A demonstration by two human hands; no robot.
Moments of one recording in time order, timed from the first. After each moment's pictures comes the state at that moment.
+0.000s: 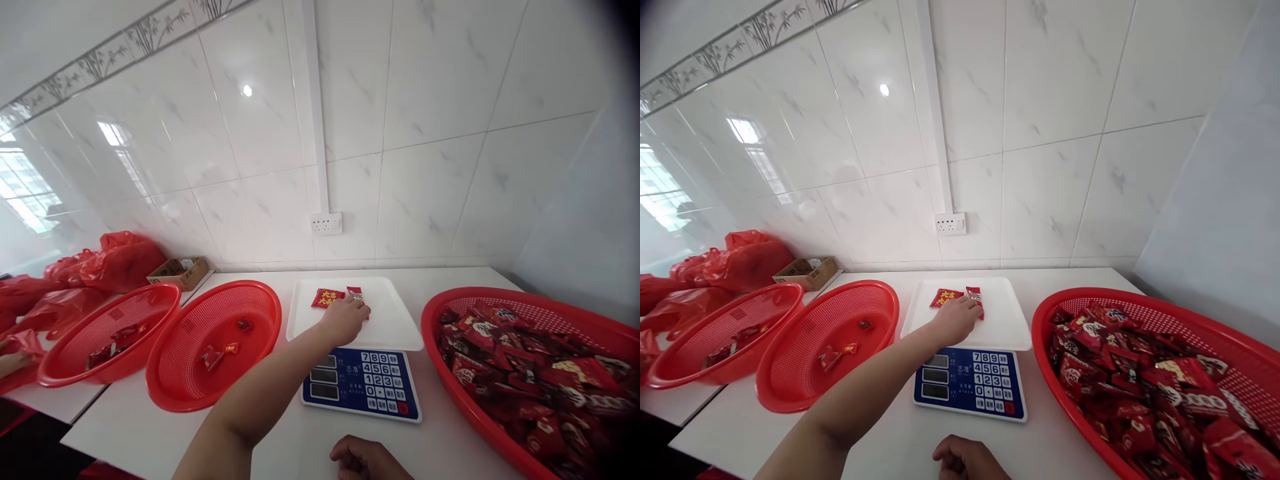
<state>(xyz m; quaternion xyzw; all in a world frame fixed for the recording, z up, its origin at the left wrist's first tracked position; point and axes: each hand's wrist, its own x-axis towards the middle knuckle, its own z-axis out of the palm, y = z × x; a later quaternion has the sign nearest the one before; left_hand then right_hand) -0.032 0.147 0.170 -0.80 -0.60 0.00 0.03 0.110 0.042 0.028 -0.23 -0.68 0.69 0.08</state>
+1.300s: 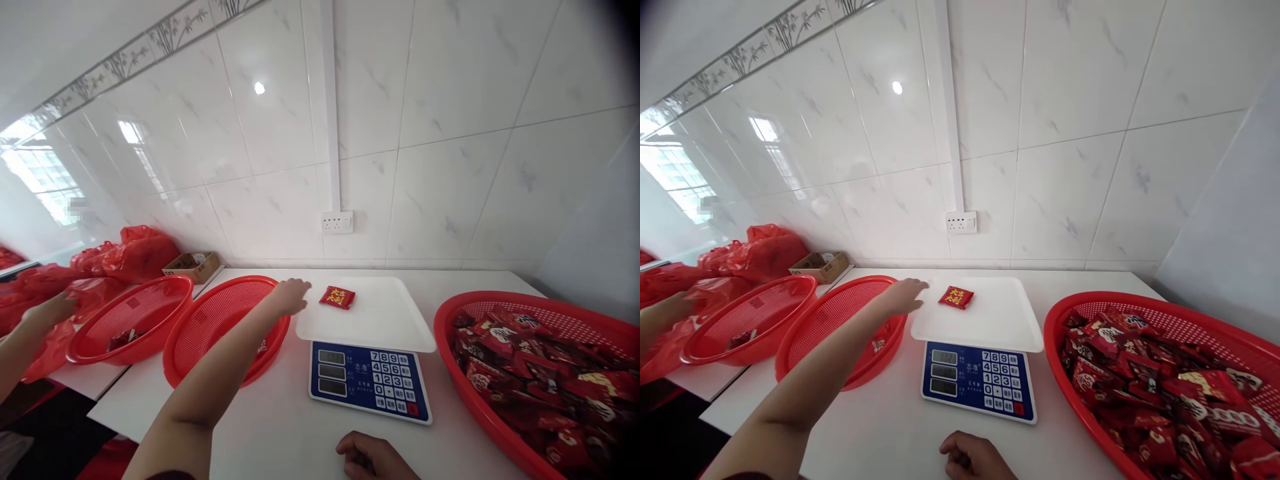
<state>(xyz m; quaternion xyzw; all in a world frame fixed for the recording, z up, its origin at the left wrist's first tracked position) -0.140 0.104 0.229 -0.68 -0.73 0.09 -0.02 0.109 0.040 0.026 -0.23 -0.72 0.65 0.07</state>
